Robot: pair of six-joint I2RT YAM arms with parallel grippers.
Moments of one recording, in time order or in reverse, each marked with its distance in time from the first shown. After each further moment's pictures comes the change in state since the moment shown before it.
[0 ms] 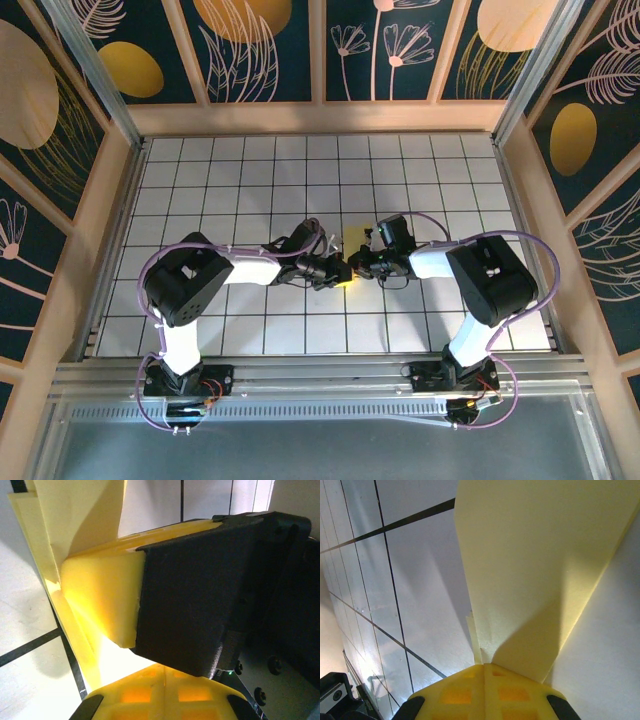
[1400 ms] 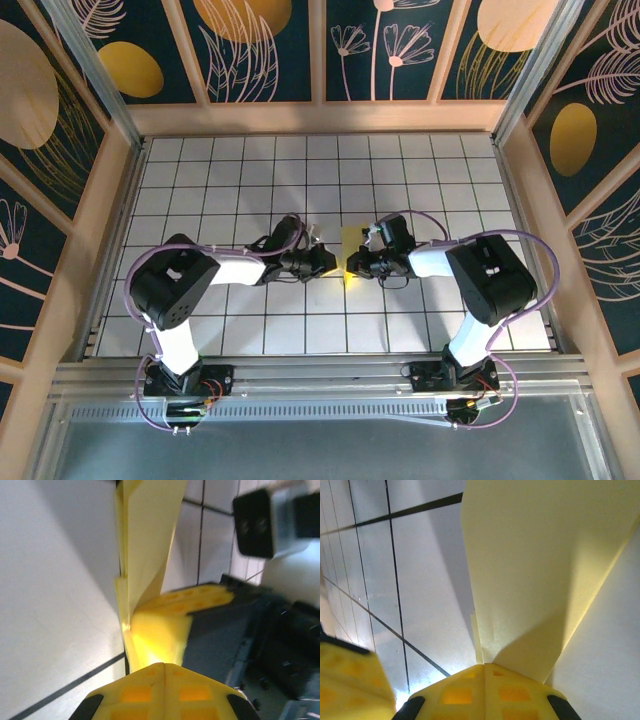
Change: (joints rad) left arm 0.102 -0.082 -0.104 0.090 -0.085 -0.020; right arm 0.000 0.006 0.018 -0.028 -0.022 -0.098
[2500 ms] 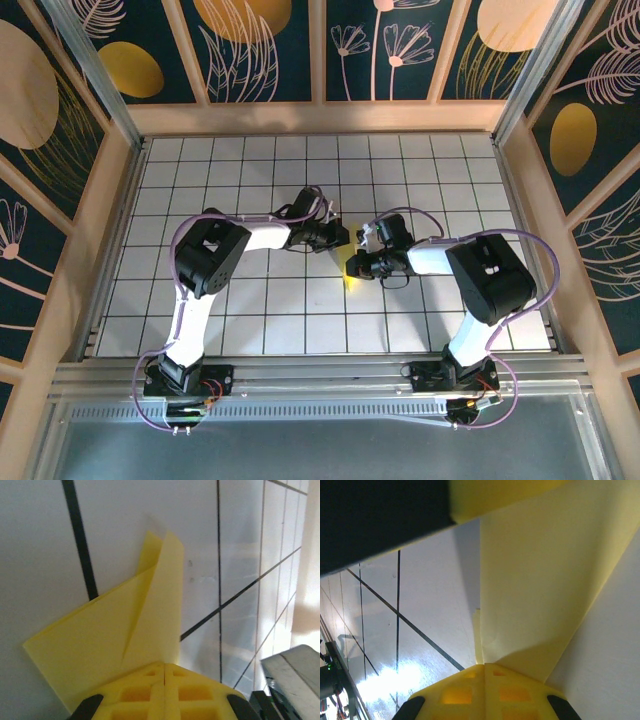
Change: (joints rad) left arm 0.062 0.362 0.483 -0.259 0.035 0.237; right arm 0.001 0.004 0.032 -0.095 -0.037 -0.174
